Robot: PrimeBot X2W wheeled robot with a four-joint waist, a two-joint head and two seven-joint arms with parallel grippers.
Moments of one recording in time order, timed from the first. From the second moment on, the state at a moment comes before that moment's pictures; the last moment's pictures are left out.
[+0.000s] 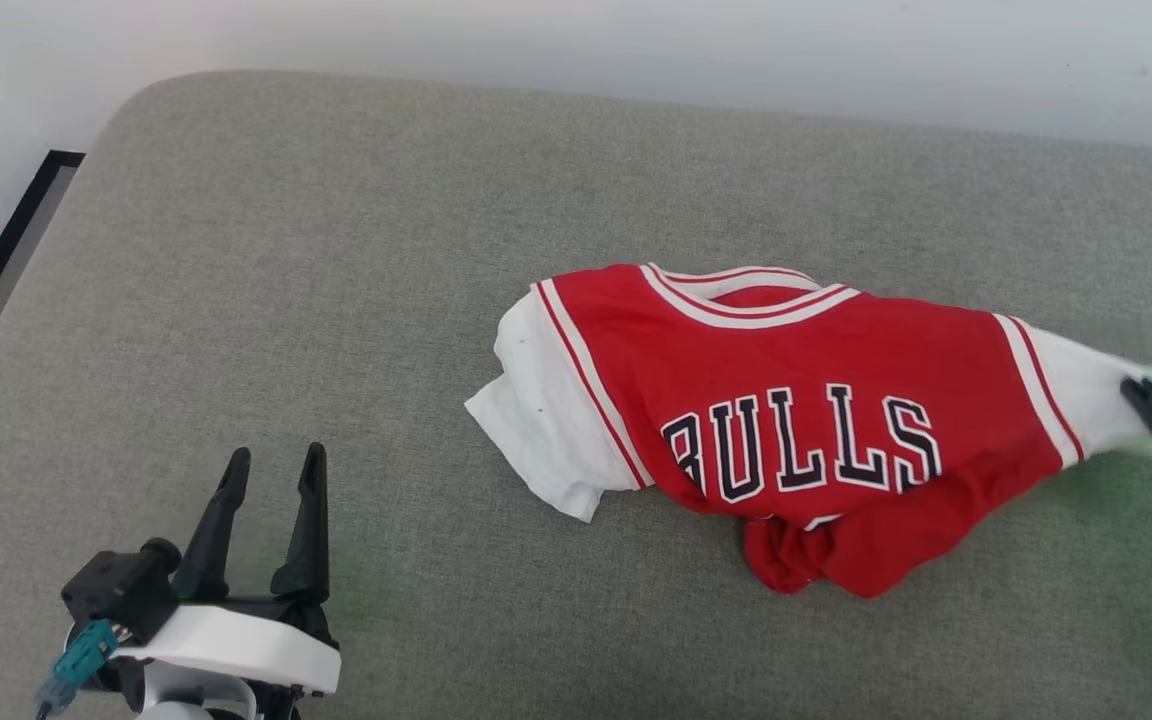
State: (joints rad) left arm -0.06 0.18 -0.08 0.18 -0.44 -0.13 -0.26; right arm -0.35 -0.59 0.09 0.29 0.61 0.13 0.51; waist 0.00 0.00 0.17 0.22
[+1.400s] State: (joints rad) left arm -0.46 0.52 -0.45 0.56 -0.79 -0.09 0.36; right arm -0.14 -0.24 -0.04 -0.06 0.46 0.13 0.21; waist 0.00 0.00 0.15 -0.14
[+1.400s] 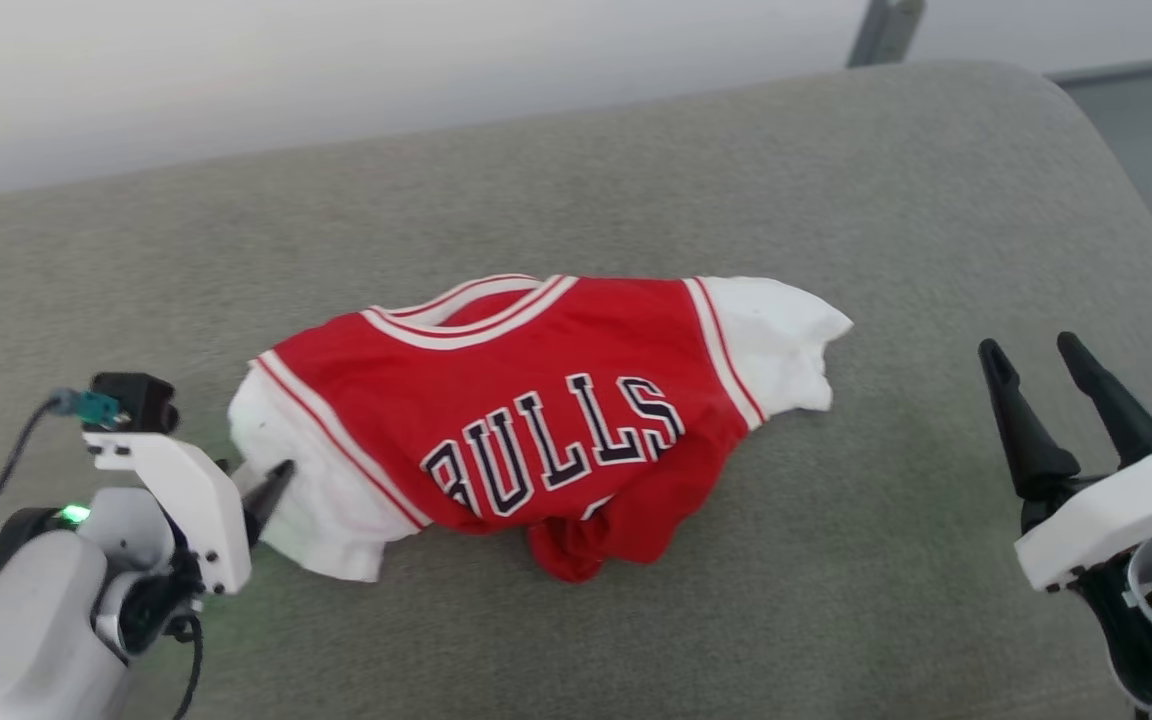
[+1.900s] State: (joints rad) left arm -0.66 0.49 -0.51 0.75 -0.82 0.02 0.73; right arm -0.10 -0.21 0.00 -0.16 0.47 0.13 0.31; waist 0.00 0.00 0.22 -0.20
